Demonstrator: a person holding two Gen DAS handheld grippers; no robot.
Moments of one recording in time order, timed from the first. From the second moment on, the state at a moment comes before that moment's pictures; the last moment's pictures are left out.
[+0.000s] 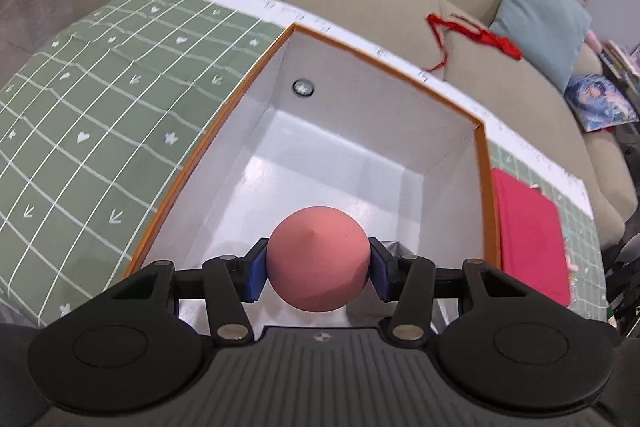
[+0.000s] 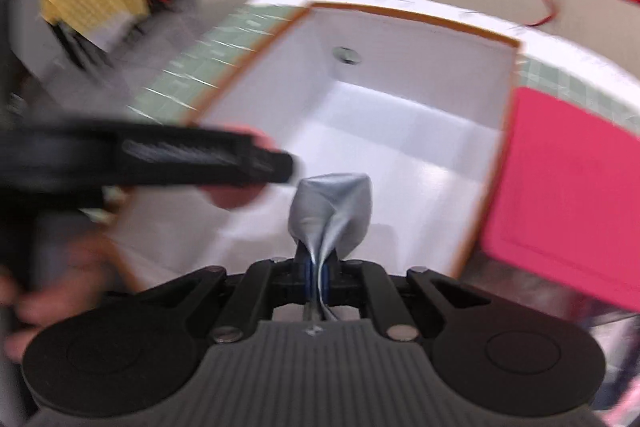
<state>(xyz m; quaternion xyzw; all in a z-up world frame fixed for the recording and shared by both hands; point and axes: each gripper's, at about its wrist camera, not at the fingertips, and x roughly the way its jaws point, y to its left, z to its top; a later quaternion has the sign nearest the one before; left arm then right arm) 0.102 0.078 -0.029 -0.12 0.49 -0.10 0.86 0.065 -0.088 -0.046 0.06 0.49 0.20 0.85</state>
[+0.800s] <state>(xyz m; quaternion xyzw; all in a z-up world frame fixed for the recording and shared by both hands) 0.092 0.103 -0.022 -0.13 0.47 -0.07 0.87 0.062 -0.053 -0.070 -0.06 0.49 0.19 0.85</state>
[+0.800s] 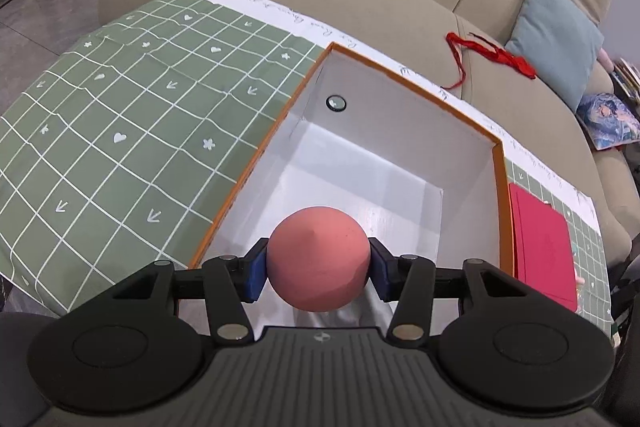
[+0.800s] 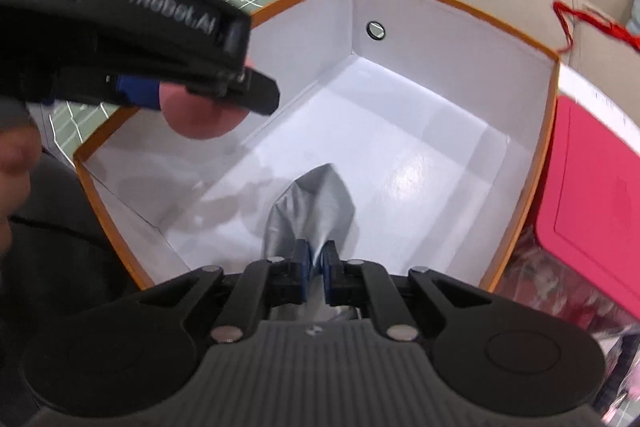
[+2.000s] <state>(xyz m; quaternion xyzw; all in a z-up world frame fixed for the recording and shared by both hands) 0.099 0.081 -0.058 -0.08 0.56 -0.07 0.82 0.046 -0.056 -0.042 -0.06 0.44 0.21 0.87</state>
